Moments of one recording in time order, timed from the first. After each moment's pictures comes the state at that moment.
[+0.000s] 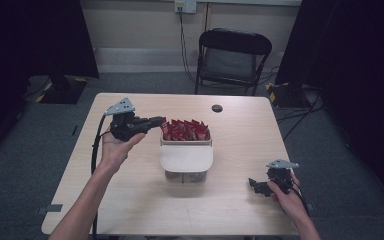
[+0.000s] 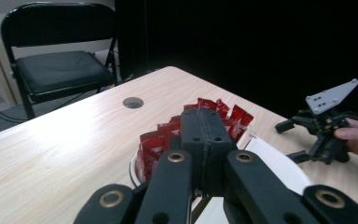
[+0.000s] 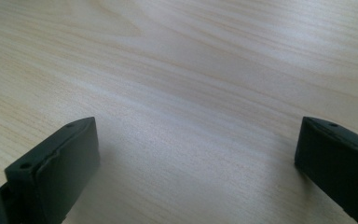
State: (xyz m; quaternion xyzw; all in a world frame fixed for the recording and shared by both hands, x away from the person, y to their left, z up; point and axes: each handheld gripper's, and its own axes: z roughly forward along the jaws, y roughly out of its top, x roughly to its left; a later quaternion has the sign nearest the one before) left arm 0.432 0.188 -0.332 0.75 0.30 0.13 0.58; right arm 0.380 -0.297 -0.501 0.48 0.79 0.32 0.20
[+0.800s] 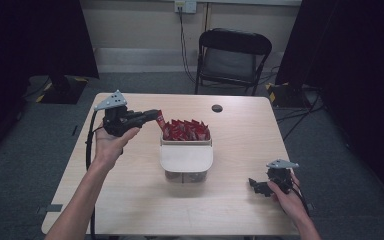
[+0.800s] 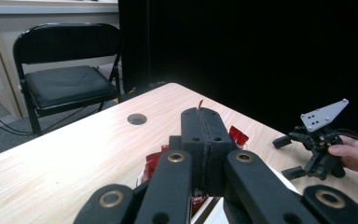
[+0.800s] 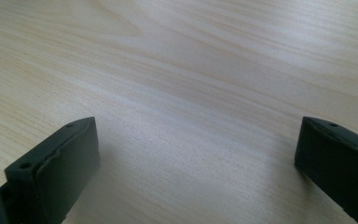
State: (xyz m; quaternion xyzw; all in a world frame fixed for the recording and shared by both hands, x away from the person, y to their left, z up) left arm 0.428 0.197 -0.309 0.73 0.29 0.14 0.59; right arm 0.380 -0.297 -0.501 0.48 0.79 0.32 0.20
